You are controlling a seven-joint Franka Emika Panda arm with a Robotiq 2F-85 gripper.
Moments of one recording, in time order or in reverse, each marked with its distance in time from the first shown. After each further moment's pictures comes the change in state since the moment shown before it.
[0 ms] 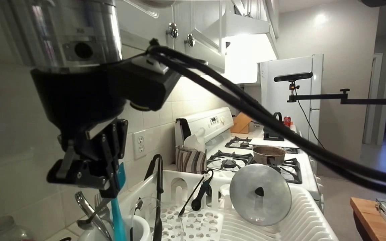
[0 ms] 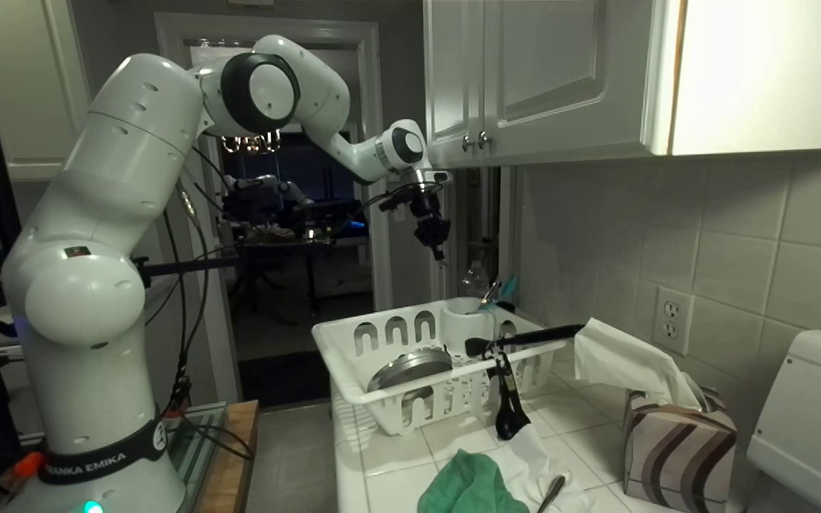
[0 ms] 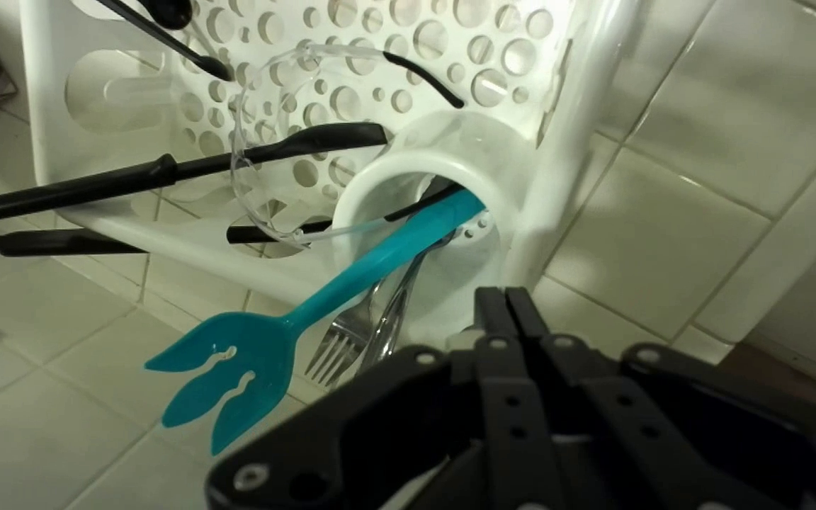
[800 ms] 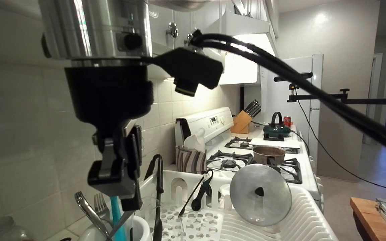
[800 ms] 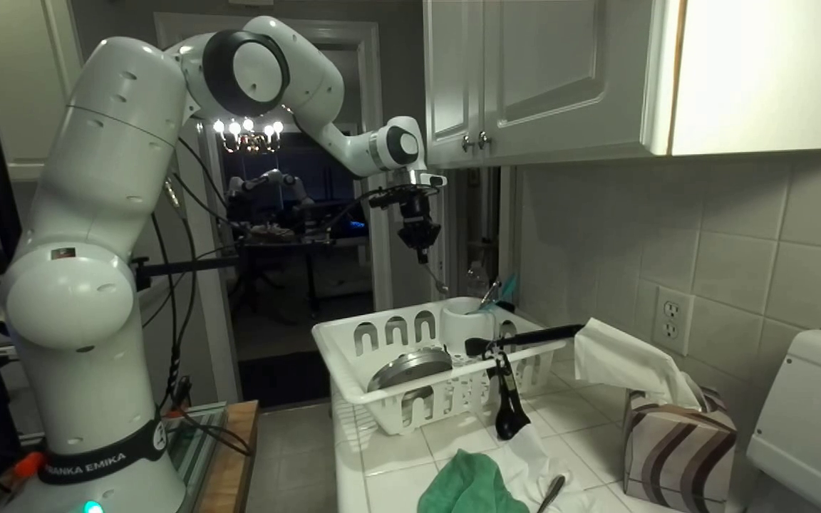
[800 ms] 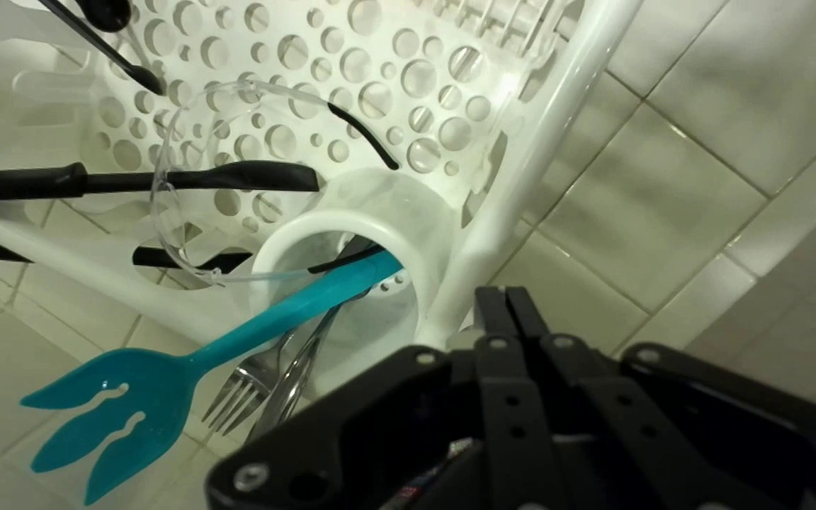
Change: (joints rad) arm -0.114 -0.096 0.118 -0.153 0.102 0.046 -0.216
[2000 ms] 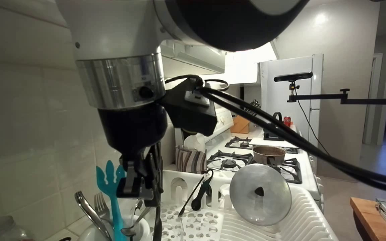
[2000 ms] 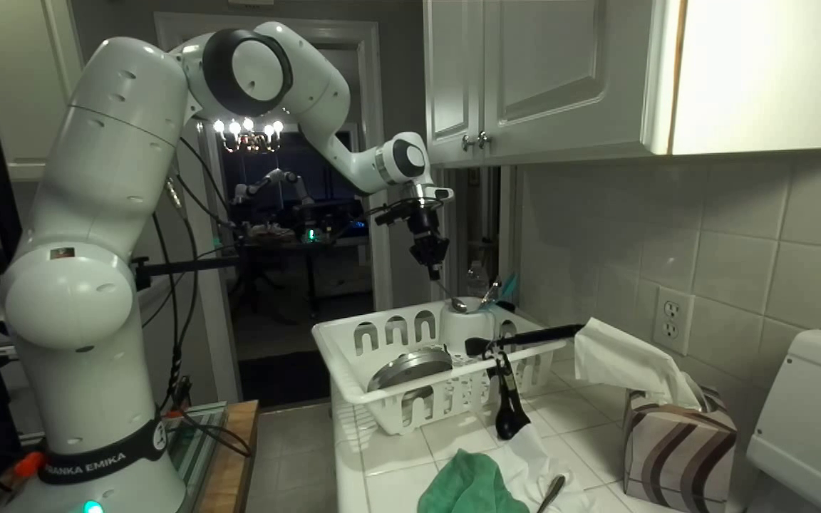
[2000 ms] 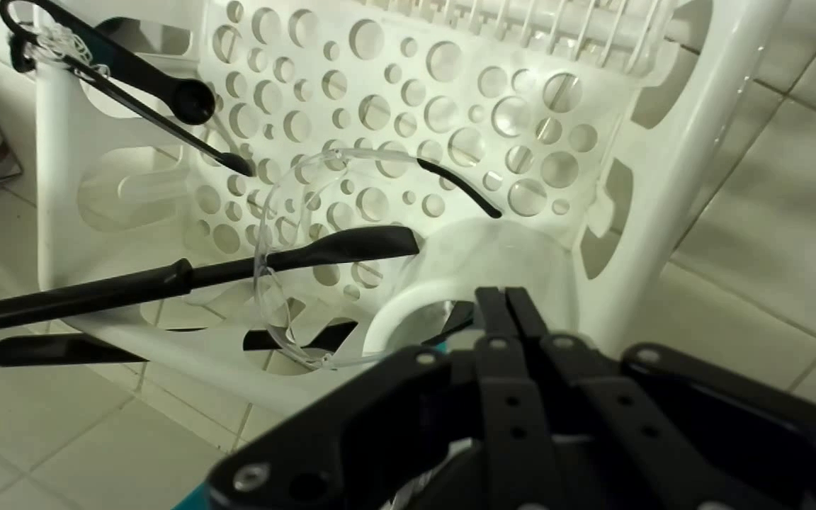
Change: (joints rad) arm -0.005 0.009 -0.044 -0.069 -0.108 0.015 0.198
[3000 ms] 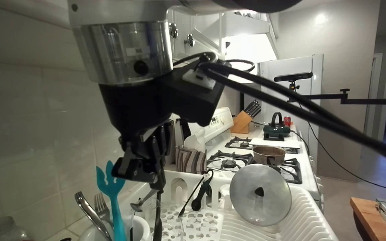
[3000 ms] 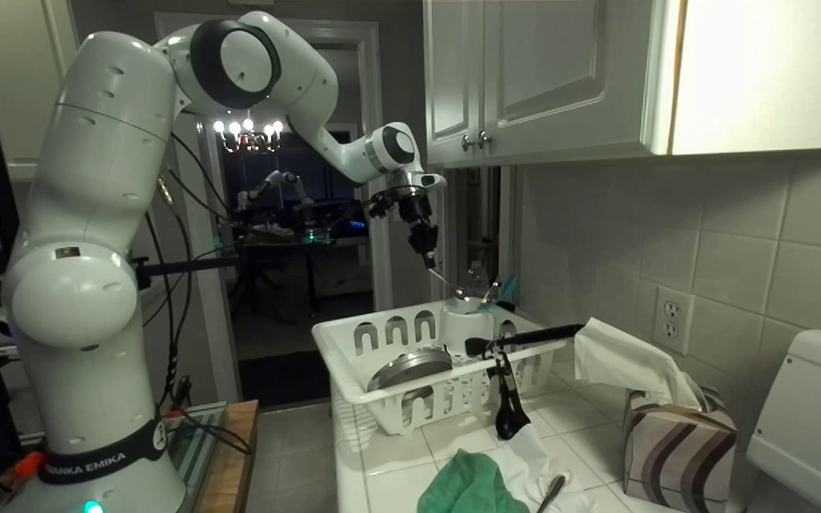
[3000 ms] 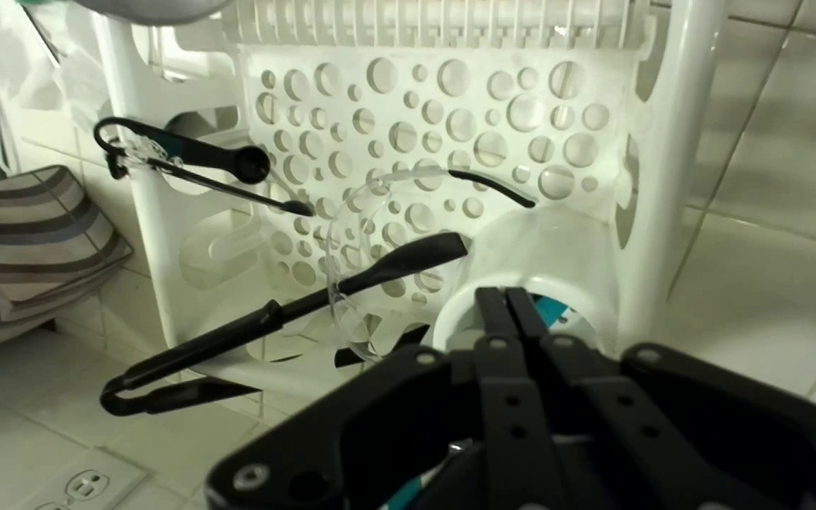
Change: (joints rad) arm 0.043 -0.053 -0.006 -0.004 -0.054 -0.085 0.283
